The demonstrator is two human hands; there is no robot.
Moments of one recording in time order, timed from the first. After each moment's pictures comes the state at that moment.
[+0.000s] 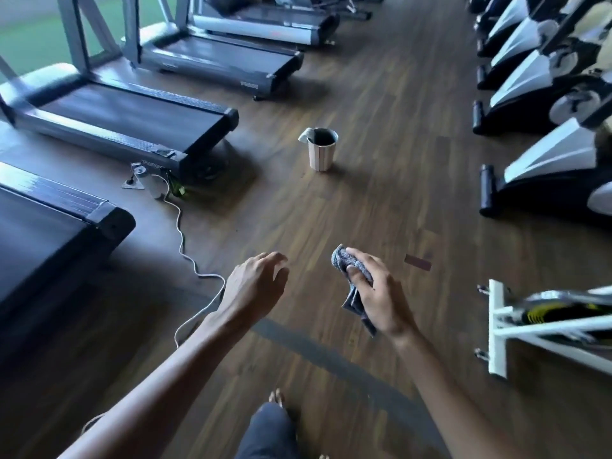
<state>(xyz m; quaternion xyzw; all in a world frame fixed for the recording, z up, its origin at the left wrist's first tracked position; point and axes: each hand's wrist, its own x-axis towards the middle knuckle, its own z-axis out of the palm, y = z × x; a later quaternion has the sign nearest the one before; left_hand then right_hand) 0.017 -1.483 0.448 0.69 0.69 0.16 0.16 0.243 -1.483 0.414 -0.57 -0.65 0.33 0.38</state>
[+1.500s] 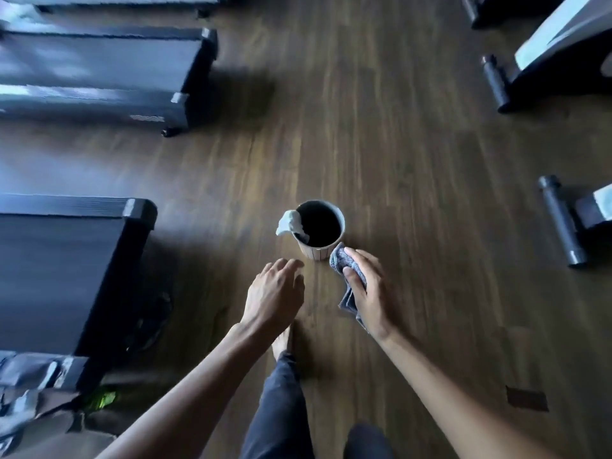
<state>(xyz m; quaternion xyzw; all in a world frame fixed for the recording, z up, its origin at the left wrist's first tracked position) -0.067 -0.294 0.287 0.79 0.56 0.07 0.23 0.114 -0.351 0.235 -0.68 -0.52 0.28 0.44</state>
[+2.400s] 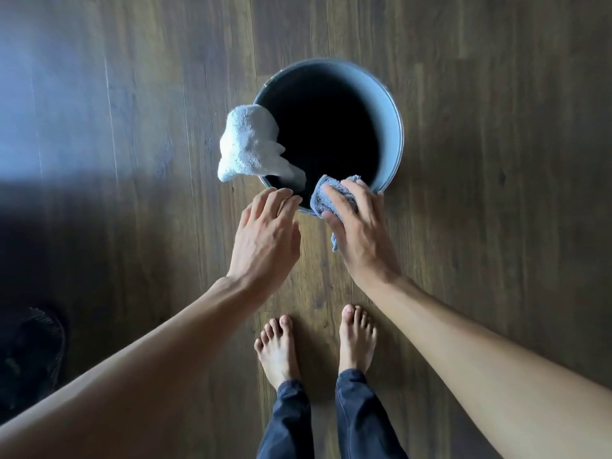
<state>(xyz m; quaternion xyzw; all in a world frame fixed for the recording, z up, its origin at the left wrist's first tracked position) -0.016 -0.029 -0.236 0.84 0.48 0.00 0.25 0.138 -0.101 -0.281 -0.77 -0.57 0.19 0.21</state>
